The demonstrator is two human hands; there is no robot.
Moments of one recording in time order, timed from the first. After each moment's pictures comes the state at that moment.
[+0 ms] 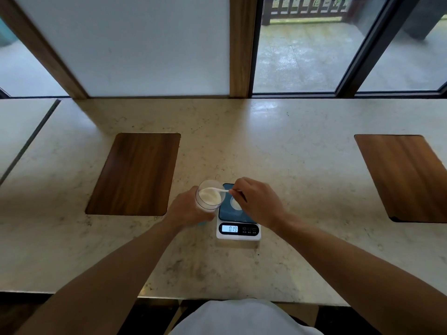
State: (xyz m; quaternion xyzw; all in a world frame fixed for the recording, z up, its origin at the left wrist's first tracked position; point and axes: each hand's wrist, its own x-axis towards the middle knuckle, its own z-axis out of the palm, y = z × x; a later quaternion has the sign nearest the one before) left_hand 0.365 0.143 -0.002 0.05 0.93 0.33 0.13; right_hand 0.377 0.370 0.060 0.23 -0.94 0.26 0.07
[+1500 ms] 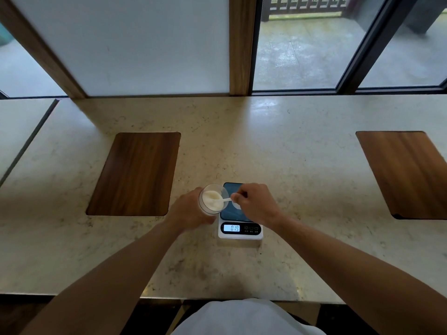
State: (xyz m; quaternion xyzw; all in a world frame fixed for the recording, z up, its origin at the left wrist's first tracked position) left_hand 0.368 0.143 -0.002 0.10 0.94 0.32 0.10; right_hand 0.369 0.357 0.032 0.03 -0.91 0.40 -0.09
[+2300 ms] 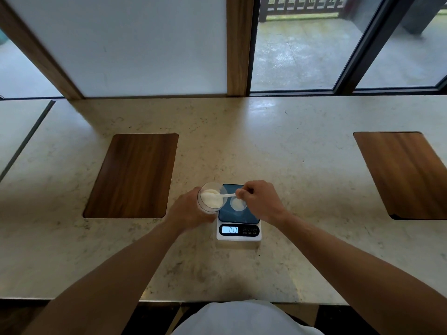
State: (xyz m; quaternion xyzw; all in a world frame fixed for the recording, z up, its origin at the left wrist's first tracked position) left_hand 0.359 0.147 -0.009 0.08 0.93 0.34 0.15; right_hand 0.363 0.369 0.038 -0.02 -0.91 0.42 -0.09
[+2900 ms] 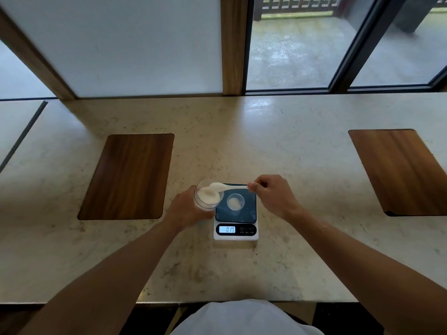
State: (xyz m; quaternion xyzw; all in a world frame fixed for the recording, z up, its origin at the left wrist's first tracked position) left_hand 0.358 0.153 -0.003 0.04 0.92 0.36 0.13; right_hand 0.363 0.405 0.051 -0.04 -0.89 0.45 -0.06
